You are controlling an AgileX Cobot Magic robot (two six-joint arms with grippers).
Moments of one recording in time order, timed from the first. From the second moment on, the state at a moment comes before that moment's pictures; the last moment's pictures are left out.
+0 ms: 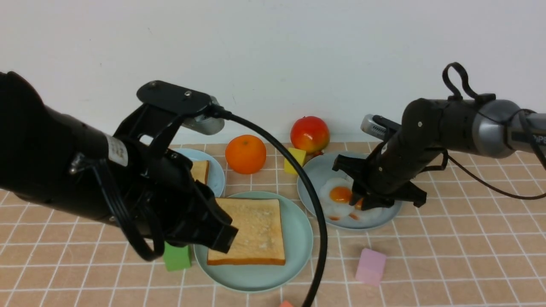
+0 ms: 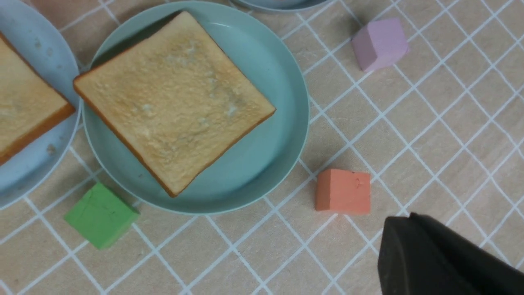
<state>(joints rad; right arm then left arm) 0.31 2.07 -1.46 0.25 0.63 0.50 -0.57 1.23 -1.04 -0.29 0.78 0.18</state>
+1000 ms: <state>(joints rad) 0.50 1.90 -1.46 0.58 0.70 -0.04 -0.57 1.23 -1.04 0.00 0.92 -0.20</state>
